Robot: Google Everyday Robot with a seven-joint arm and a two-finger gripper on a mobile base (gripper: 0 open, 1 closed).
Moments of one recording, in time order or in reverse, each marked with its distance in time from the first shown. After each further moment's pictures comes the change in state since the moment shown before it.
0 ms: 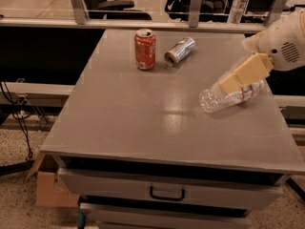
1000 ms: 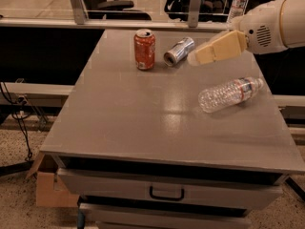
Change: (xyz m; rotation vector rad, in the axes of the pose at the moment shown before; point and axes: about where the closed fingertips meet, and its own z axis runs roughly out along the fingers) arm -0.065 -0.027 0.017 0.102 -0.257 0.083
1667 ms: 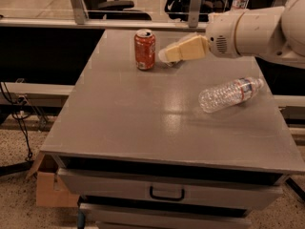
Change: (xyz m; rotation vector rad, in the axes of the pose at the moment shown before) arm -0.023 0.001 0.063 0.090 -0.146 -0.060
